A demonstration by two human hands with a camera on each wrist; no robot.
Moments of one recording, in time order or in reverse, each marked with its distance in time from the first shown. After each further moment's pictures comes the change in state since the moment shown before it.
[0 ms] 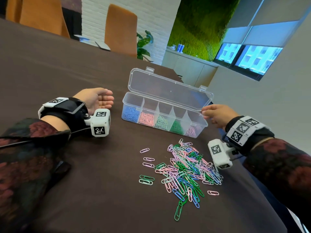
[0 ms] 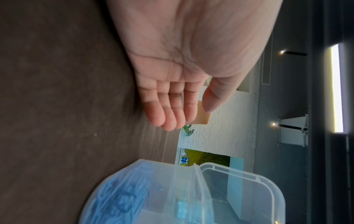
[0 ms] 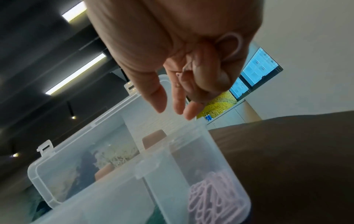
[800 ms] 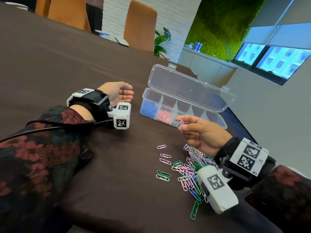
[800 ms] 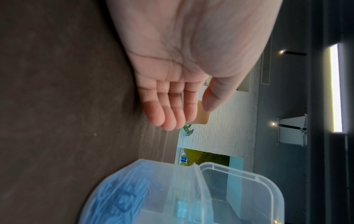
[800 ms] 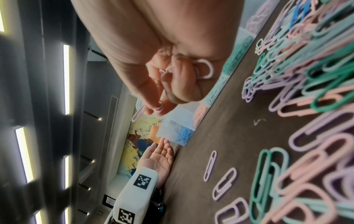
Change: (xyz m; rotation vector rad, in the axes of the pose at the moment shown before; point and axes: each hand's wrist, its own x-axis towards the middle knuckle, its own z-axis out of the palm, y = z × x) left_hand -0.008 0.002 0.004 -0.010 0.009 -0.016; right_hand -0.096 -0.026 0.086 0.565 -0.590 -0.006
